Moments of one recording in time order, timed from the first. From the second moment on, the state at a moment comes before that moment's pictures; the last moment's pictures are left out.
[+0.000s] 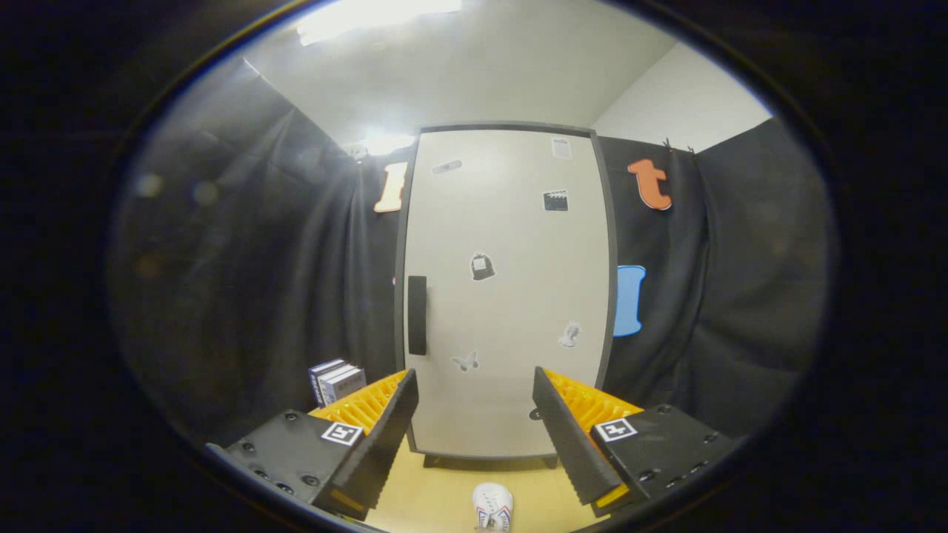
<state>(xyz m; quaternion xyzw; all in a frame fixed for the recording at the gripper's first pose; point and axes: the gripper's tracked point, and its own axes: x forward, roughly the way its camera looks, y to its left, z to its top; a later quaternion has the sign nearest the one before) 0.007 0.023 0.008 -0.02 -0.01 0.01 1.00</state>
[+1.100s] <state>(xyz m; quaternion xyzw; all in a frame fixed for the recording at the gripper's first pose) 0.183 0.116 0.002 -0.02 -0.02 0.04 1.00</state>
